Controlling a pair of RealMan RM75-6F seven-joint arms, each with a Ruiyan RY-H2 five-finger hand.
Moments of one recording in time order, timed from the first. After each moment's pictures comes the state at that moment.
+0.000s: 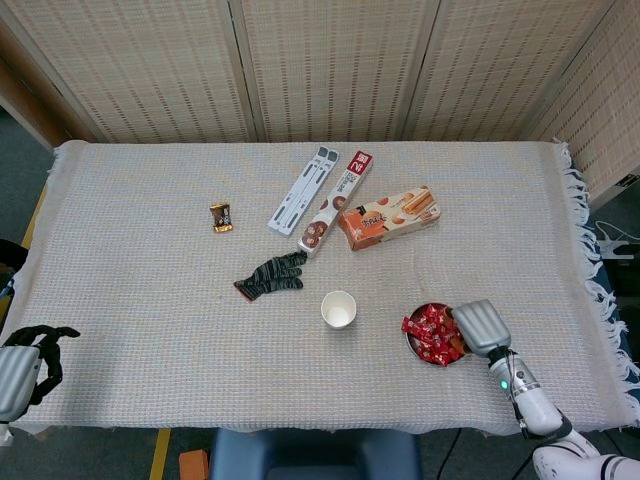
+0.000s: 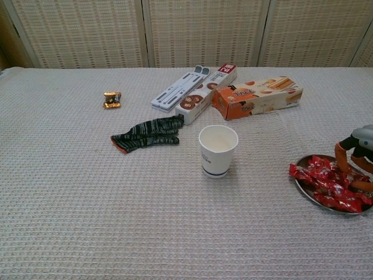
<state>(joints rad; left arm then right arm) -0.08 -1.04 0.00 -1.65 1.55 1.48 -0.04 0.43 -1.39 0.02 -1.41 -1.32 0.98 -0.30</state>
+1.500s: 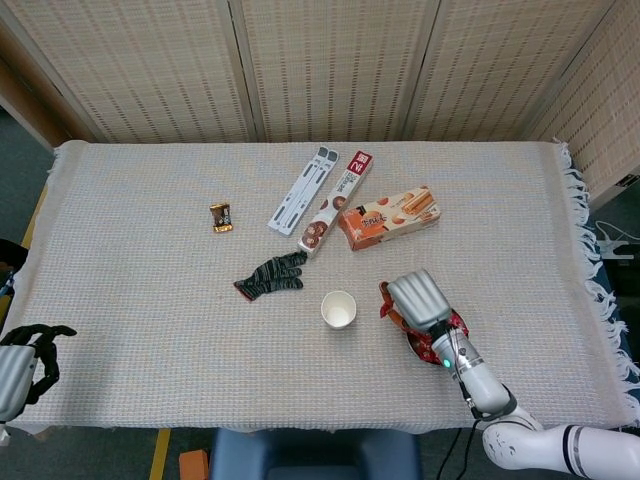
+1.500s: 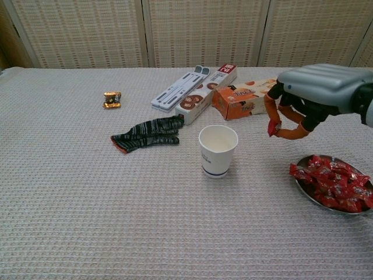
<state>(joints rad) -0.08 -1.04 -0.01 -1.65 1.54 1.49 -0.06 0.63 -1.40 0.17 -1.74 -1.13 0.98 -0.62</state>
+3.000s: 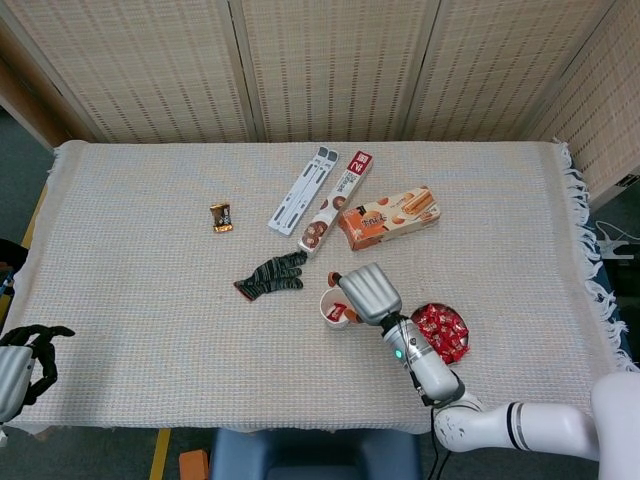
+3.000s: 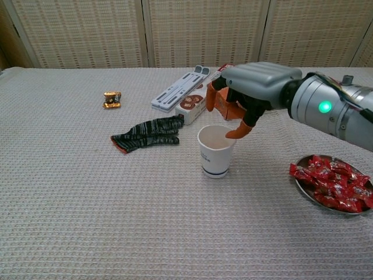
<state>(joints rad) -0.08 -1.03 -0.01 -1.65 1.55 1.49 -0.07 0.81 -1.54 0.18 -1.68 -1.01 1.02 -0.65</state>
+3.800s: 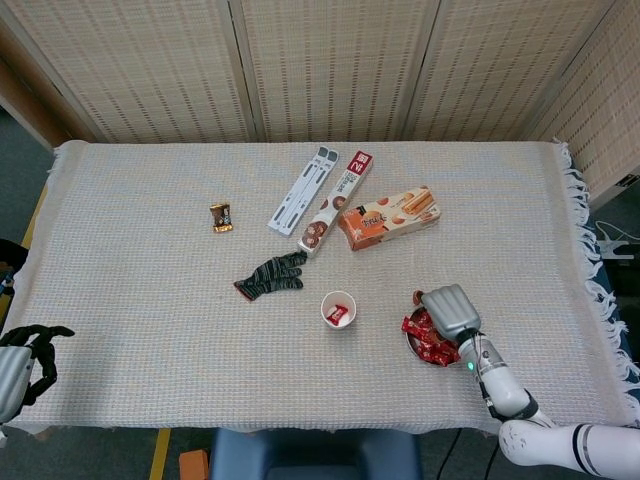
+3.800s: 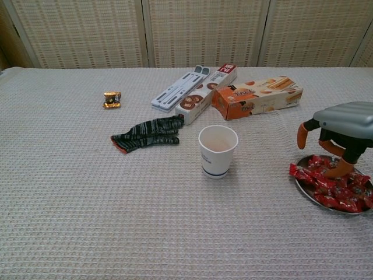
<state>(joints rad) -0.08 -1.03 -0.01 -1.65 1.55 1.49 -0.08 0.68 -1.35 0.00 -1.66 -0.90 0.97 -0.61</state>
